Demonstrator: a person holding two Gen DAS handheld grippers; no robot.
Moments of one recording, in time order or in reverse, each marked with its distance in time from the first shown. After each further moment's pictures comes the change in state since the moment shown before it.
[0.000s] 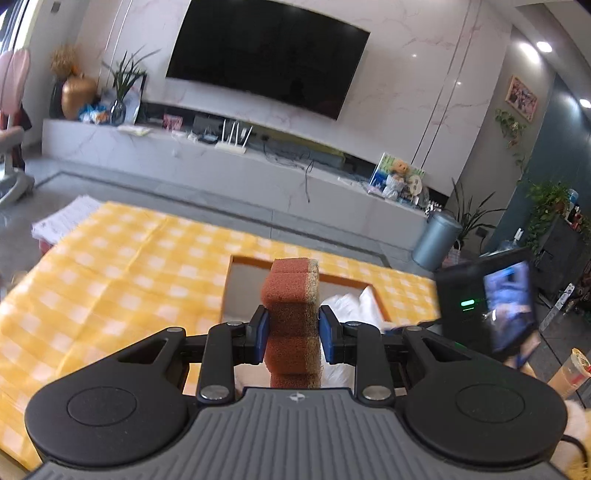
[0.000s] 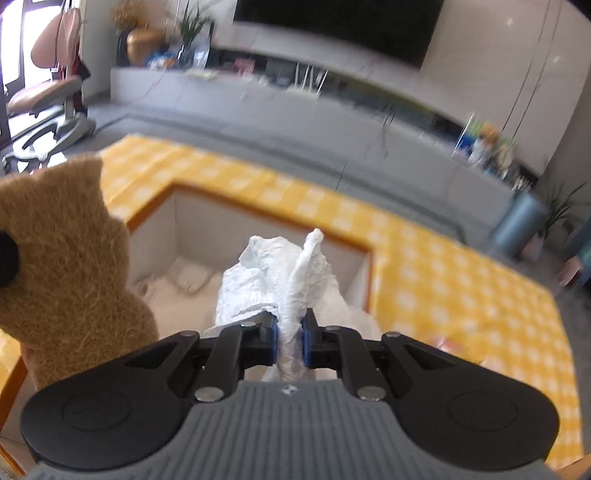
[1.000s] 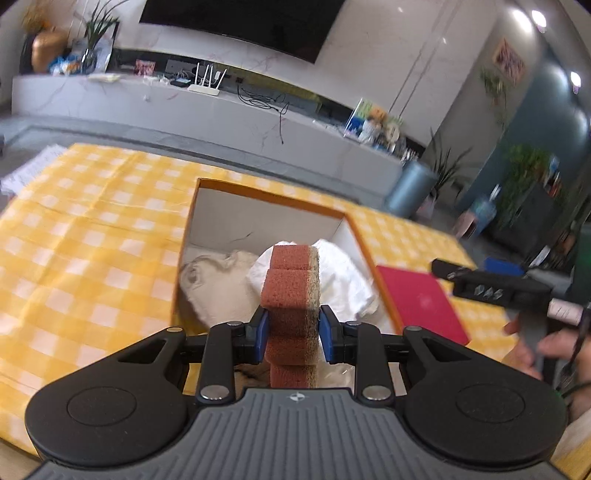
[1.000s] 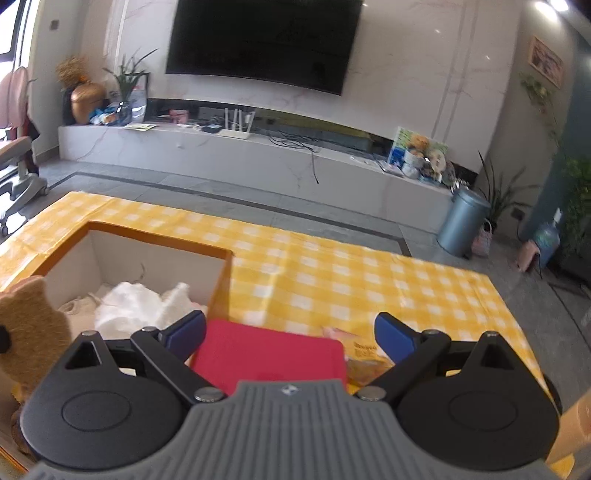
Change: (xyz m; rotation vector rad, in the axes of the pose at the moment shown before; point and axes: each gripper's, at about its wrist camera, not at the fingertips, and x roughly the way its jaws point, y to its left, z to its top) left arm 0.010 -0.010 -0.028 0.027 0.186 -0.088; right arm -0.067 -0.107 -0.050 0.167 -0.180 -0.143
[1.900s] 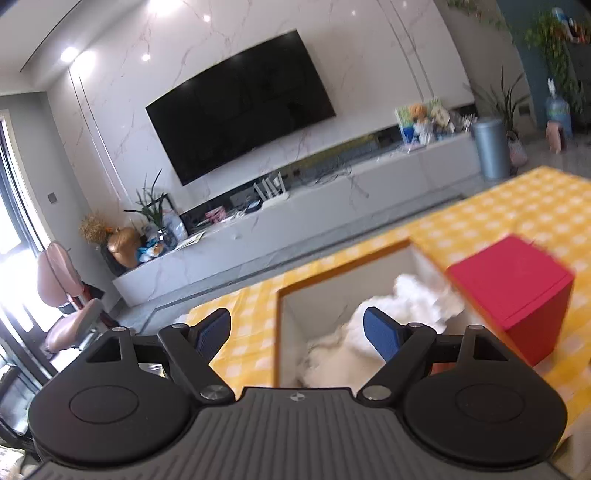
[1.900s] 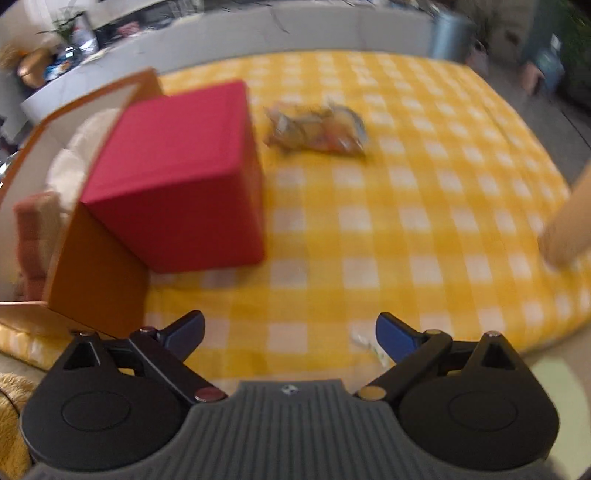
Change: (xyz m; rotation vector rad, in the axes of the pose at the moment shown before) left arm -0.020 -0.109 -0.032 0.529 -0.260 0.518; right arm -0.007 -0.079 -0.128 0.292 0.492 0.057
